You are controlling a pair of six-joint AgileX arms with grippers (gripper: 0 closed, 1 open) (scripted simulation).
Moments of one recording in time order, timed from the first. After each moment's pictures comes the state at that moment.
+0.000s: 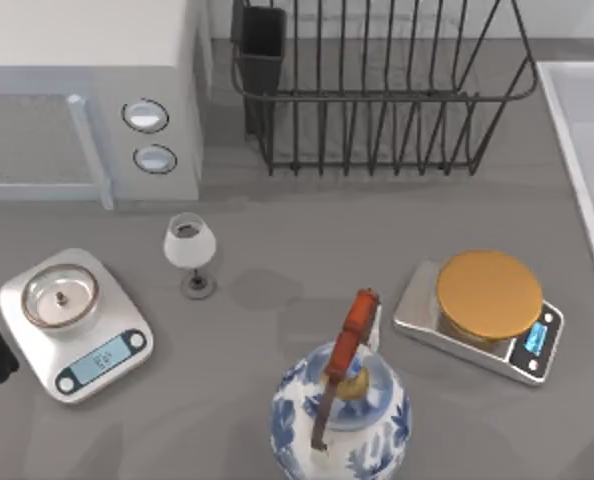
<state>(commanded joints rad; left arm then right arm) 0.00 0.00 0.00 0.00 0.00 0.00 -0.58 1.73 0.96 -0.71 -0.05 -0.57</state>
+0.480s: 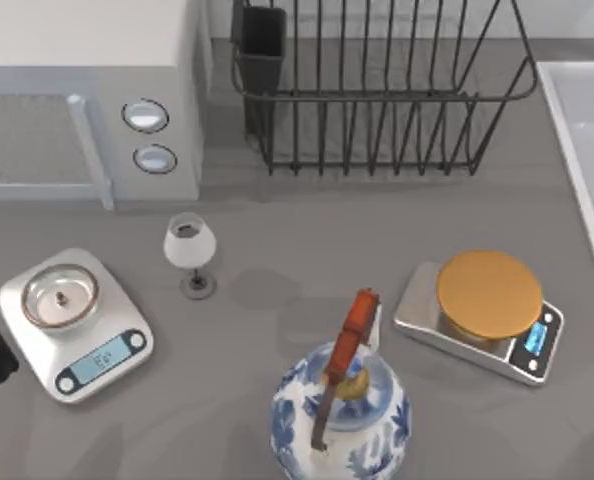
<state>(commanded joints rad) 0.00 0.00 0.00 0.00 0.00 0.00 -0.59 1.73 0.99 -0.74 -0.06 -0.57</state>
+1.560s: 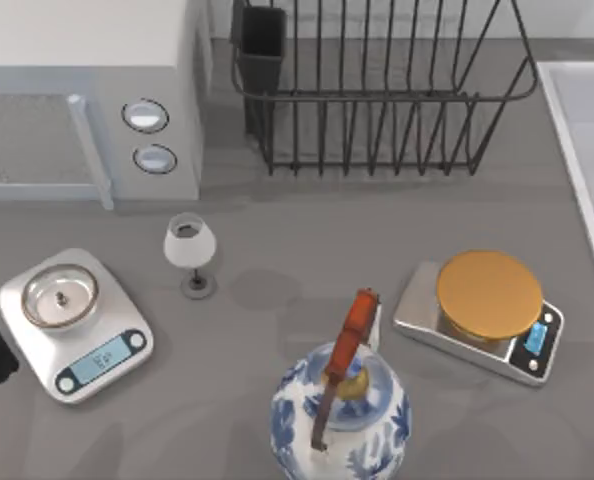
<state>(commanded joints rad) 0.00 0.00 0.00 0.00 0.00 0.00 -0.59 1.63 1.66 -1.51 -0.06 -0.57</state>
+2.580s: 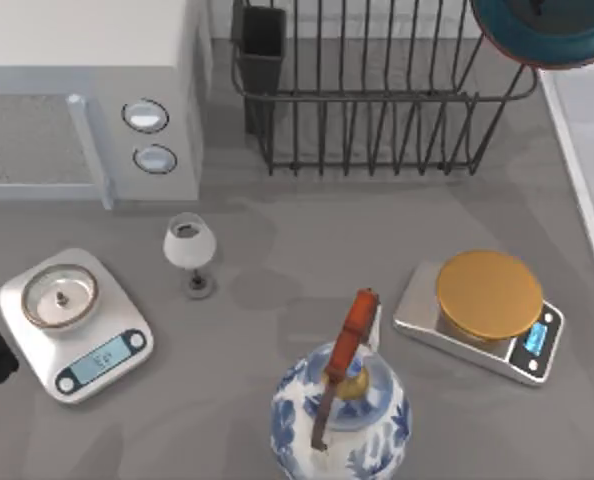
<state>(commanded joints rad) 0.00 0.00 0.00 0.00 0.00 0.00 0.42 1.57 1.56 -0.63 0.62 -0.21</state>
